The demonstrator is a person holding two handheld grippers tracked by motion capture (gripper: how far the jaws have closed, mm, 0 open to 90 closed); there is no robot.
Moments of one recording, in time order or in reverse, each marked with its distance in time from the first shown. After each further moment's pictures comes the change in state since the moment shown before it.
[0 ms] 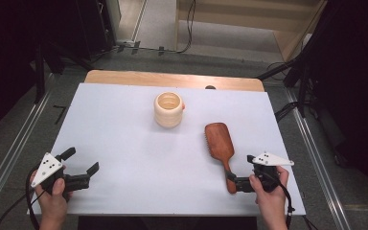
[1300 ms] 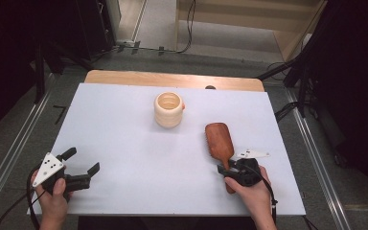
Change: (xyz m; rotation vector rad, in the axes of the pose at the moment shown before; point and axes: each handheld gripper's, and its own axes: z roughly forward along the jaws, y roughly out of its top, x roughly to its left) left arm -0.001 0.000 0.001 0.008 -0.003 0.008; right arm 0.003 -0.004 0.052 0.176 -0.044 0.092
